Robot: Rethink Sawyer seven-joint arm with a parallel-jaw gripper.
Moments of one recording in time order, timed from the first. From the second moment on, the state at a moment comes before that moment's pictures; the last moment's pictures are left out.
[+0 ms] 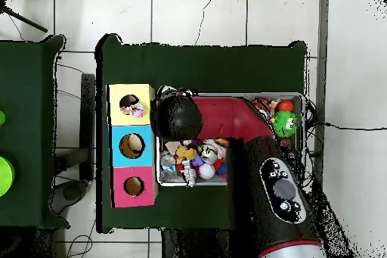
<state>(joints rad) -0.36 -0.77 0.33 1.63 -0.17 0.55 1.34</state>
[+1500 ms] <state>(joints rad) -0.53 -0.87 0.27 1.89 -0.11 0.55 1.40</state>
